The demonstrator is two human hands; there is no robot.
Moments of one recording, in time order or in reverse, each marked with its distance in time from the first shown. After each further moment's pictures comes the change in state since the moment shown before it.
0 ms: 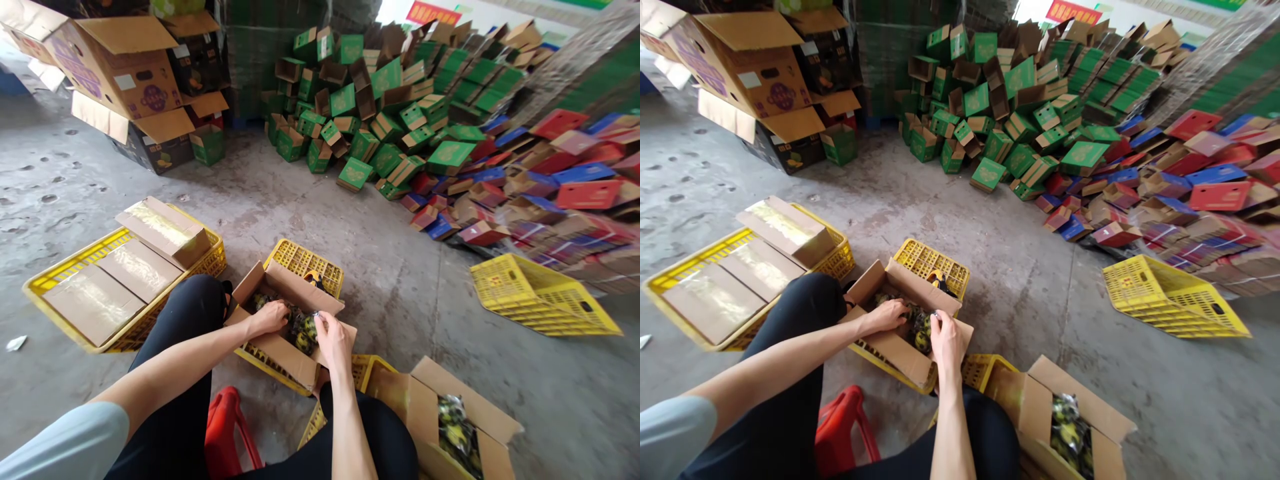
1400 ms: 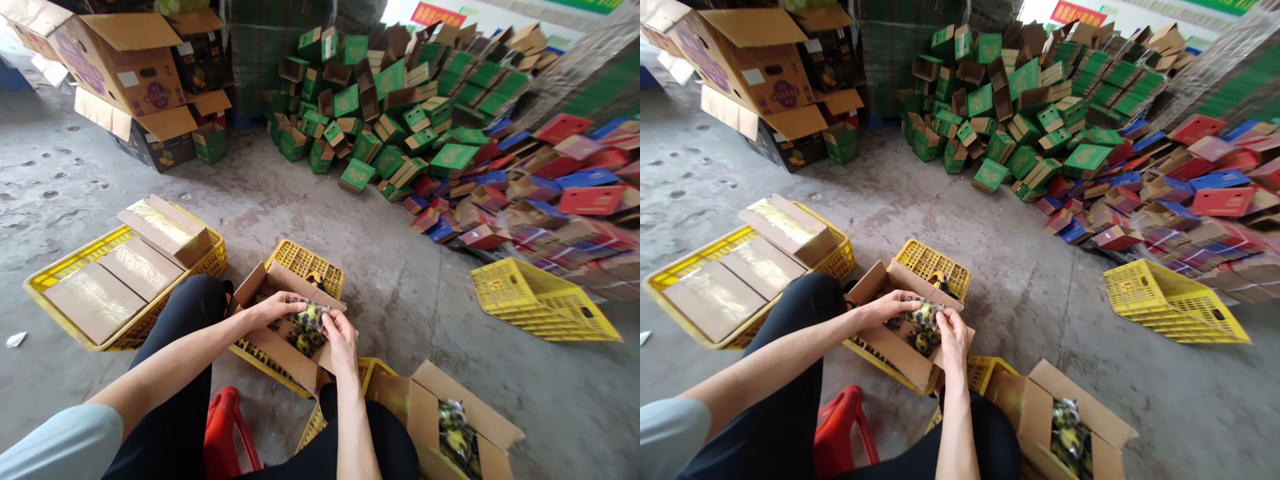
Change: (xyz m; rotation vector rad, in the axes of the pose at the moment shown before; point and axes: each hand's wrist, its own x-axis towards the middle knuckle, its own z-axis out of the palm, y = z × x) left_hand -0.010 0.037 -0.045 -1.279 -0.179 -0.060; right_hand 0.005 -0.011 -0.003 0.891 -0.001 0.200
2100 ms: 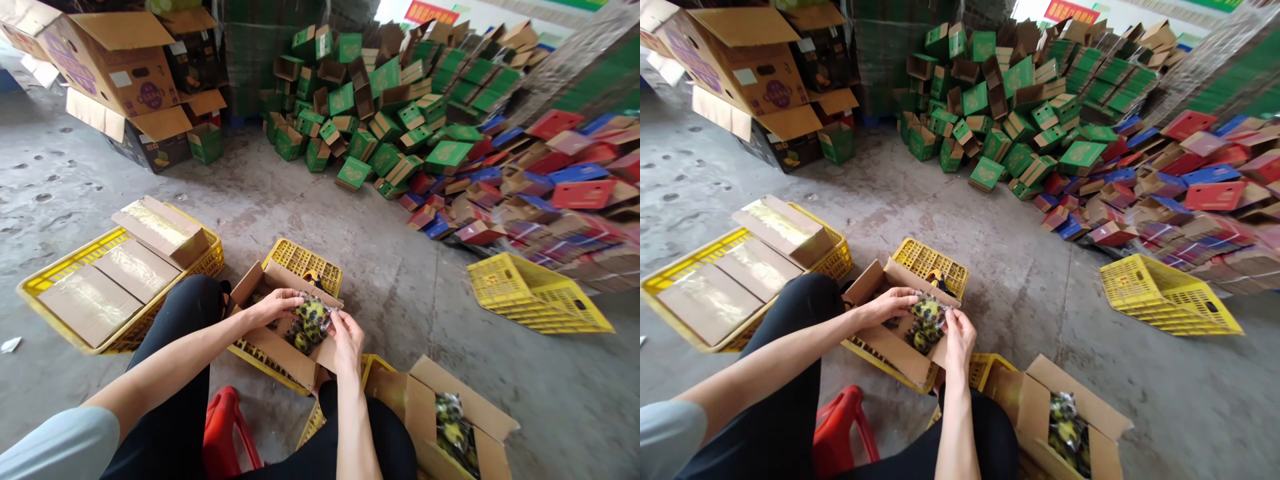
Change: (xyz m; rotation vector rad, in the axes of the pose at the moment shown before) left_hand 0.007 -0.001 0.004 -0.166 0.093 0.004; right_hand 0.000 -0.002 -0.008 0.113 0.235 0.023
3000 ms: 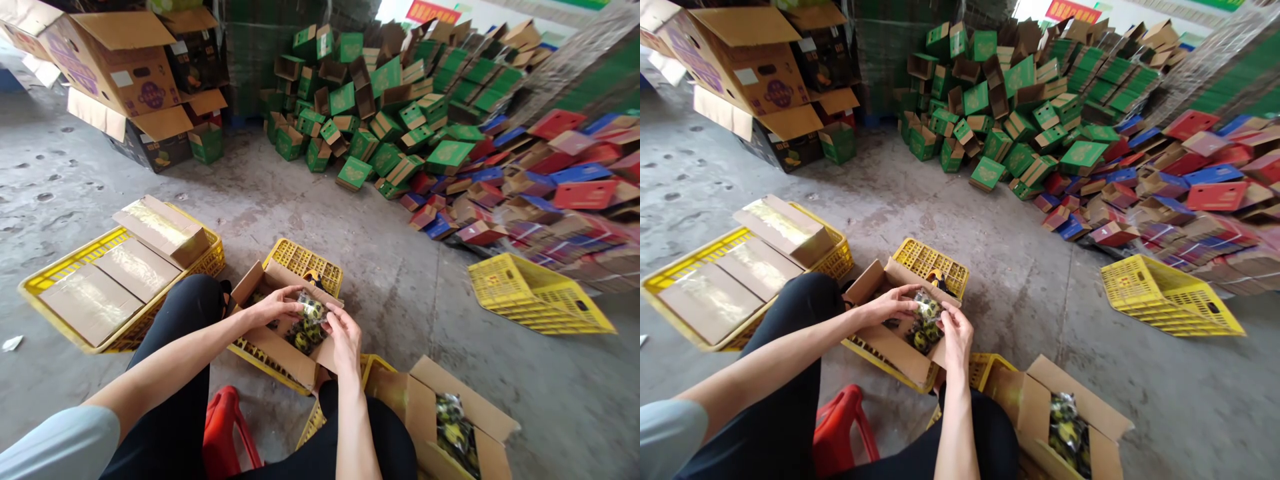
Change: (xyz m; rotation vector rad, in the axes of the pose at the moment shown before) left_hand -0.001 -0.006 -0.007 0.007 0.027 -0.063; right_hand -0.005 -0.008 0.004 -0.086 -0.087 -0.024
